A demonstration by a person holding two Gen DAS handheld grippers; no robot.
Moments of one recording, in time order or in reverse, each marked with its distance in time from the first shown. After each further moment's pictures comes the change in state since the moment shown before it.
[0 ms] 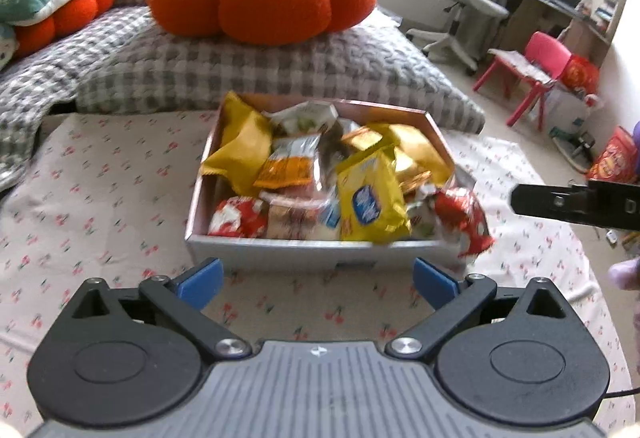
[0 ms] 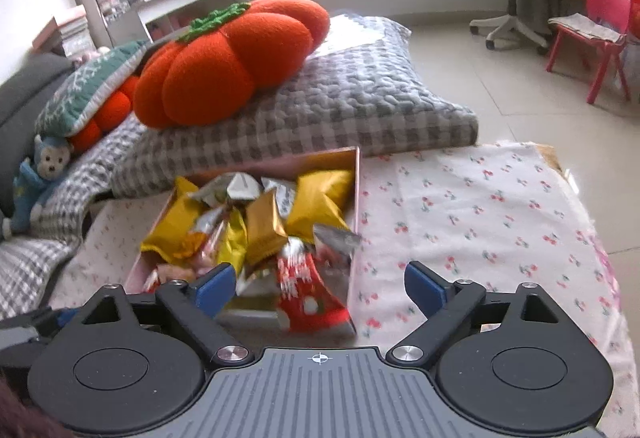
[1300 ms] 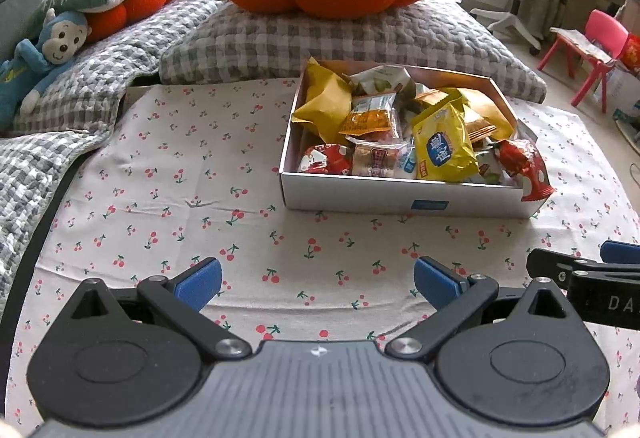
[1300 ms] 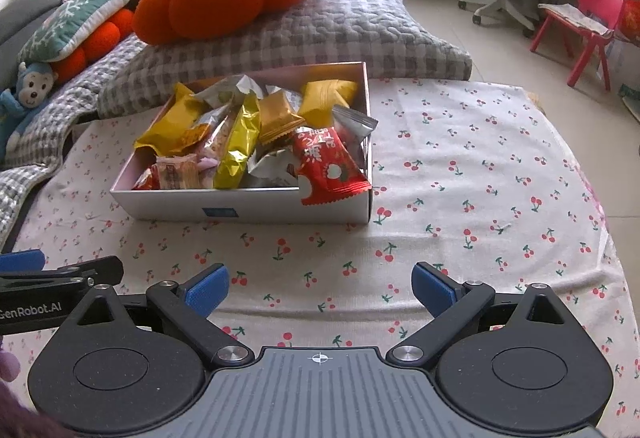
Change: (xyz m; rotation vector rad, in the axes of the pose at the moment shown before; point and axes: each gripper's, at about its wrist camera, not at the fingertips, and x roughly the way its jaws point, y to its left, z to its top) left arm -0.026 0.007 -0.030 -0.010 0.047 0.223; right arm -0.001 0.039 -0.067 -0.066 0.103 -0.114
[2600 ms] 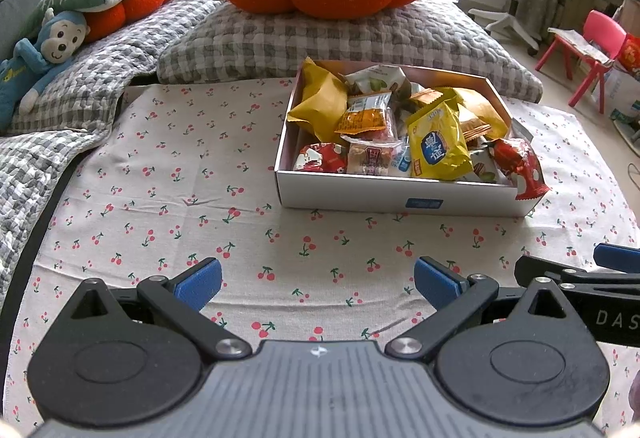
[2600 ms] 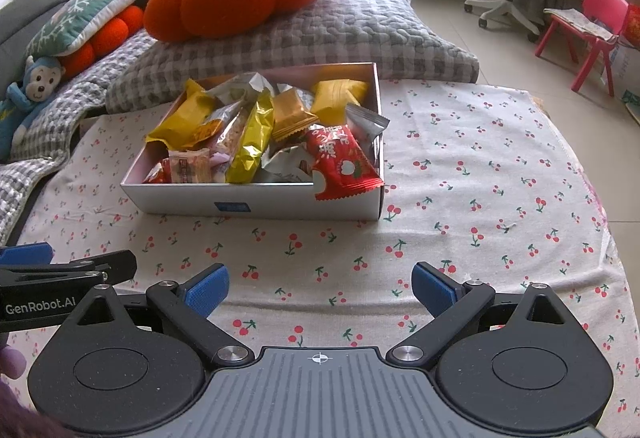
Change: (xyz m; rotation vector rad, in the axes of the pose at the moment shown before) left arm -0.002 -0.003 0.000 -0.002 0.004 -0.006; right arm -0.003 0.007 -0.003 -0.019 -0.003 0.005
